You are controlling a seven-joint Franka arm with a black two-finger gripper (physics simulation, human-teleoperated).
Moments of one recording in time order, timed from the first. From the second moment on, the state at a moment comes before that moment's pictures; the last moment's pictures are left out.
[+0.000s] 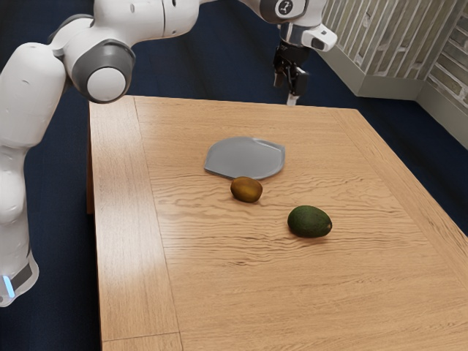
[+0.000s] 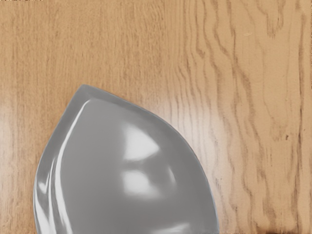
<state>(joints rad) 0.13 0.37 0.07 -1.05 -0.02 1.53 0.16</state>
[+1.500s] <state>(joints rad) 0.11 0.06 -0.04 -1.92 -0.24 1.92 0.49</state>
